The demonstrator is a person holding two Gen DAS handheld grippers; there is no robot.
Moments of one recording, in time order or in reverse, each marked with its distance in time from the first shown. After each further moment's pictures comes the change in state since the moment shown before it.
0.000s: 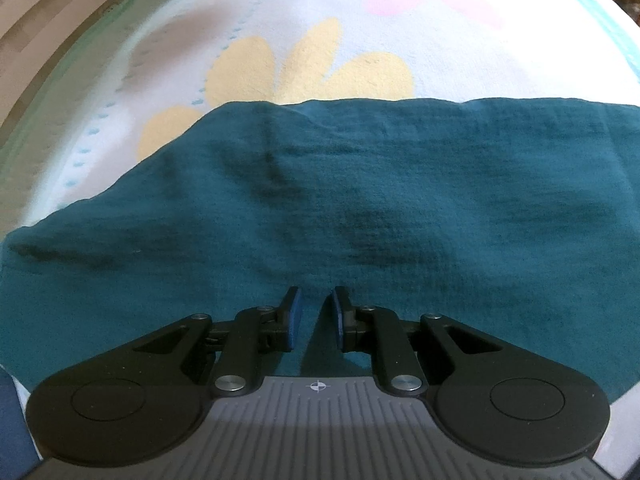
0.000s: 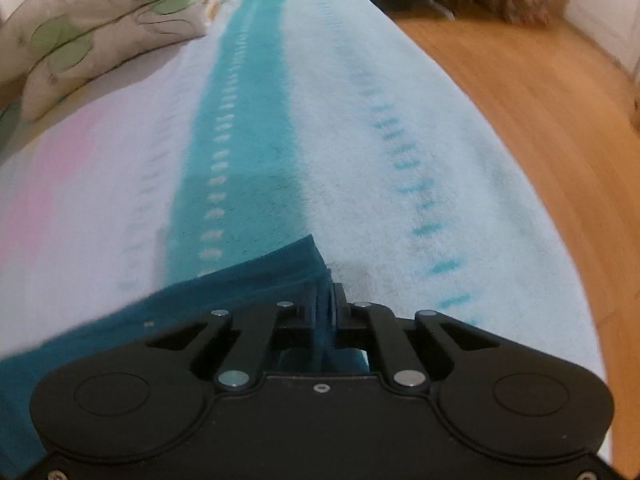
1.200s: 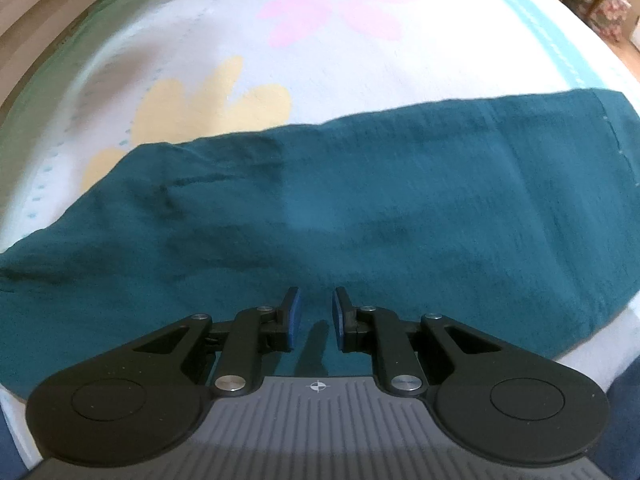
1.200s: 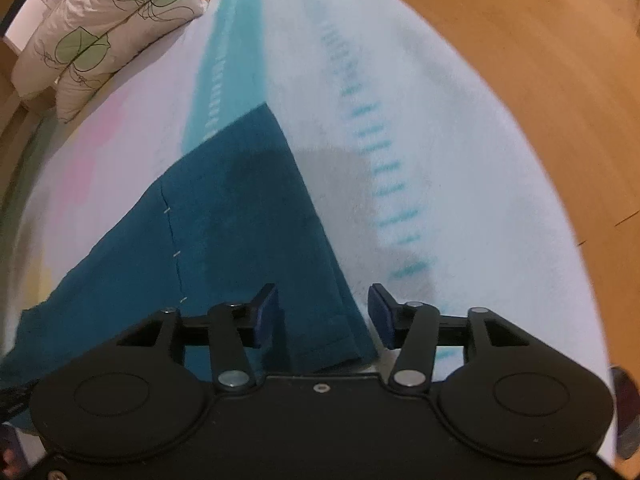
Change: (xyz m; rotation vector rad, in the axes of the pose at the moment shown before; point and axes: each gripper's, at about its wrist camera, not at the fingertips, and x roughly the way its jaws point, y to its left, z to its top) left arm -0.051 -0.065 -0.006 0.089 -0.026 -0.110; right arm -0.039 -0.078 -0.074 0.216 0.185 0.227
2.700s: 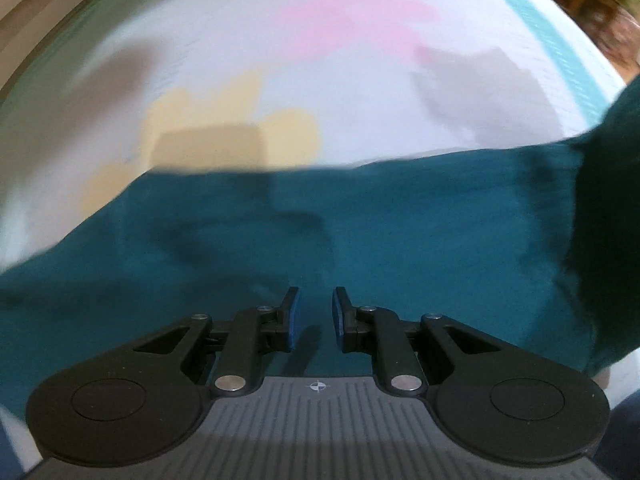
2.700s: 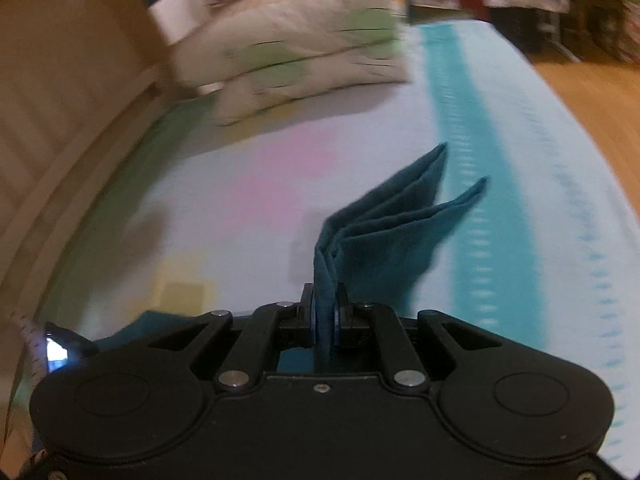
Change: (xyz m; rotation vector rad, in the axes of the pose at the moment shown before) left arm 0.002 0.054 0.024 -0.074 0.026 -0.023; right arm -0.079 0.271 -0.031 -0.335 -0.170 0.225
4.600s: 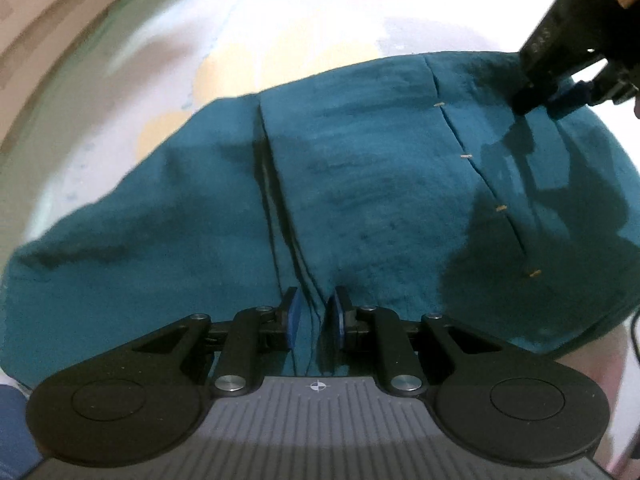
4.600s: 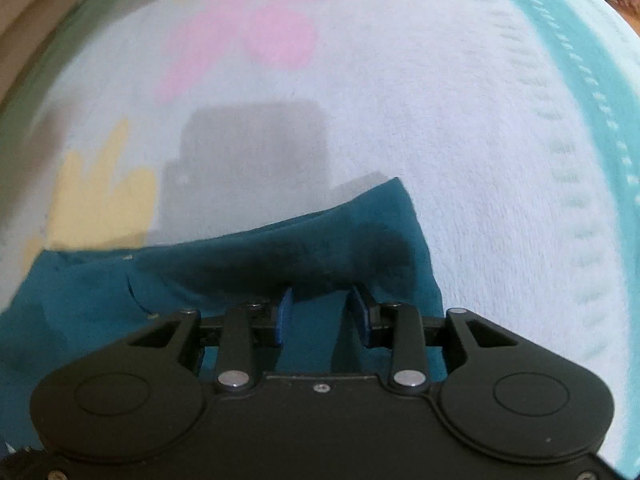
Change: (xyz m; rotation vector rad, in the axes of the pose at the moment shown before) left arm 0.009 0.042 -0.063 0.138 -0.023 0.142; right arm 0.222 0.034 -0.063 0.029 0.337 -0.300
